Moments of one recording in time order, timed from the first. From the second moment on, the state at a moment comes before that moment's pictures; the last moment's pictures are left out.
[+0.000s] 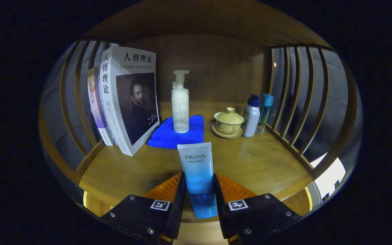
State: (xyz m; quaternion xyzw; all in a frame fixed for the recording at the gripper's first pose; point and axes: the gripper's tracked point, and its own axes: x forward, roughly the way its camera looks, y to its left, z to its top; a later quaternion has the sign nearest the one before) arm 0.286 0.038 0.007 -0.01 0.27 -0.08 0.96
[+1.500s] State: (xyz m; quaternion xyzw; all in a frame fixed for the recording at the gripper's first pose) arm 0.098 0.116 0.083 0.01 0.07 -0.02 1.00
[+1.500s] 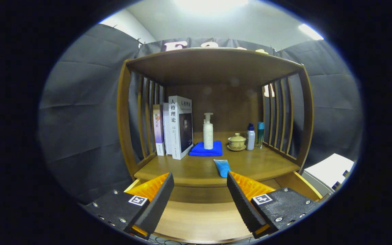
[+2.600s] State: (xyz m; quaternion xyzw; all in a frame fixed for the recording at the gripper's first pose) arm -0.009 0.104 -0.010 0.00 0.05 -0.03 1.00
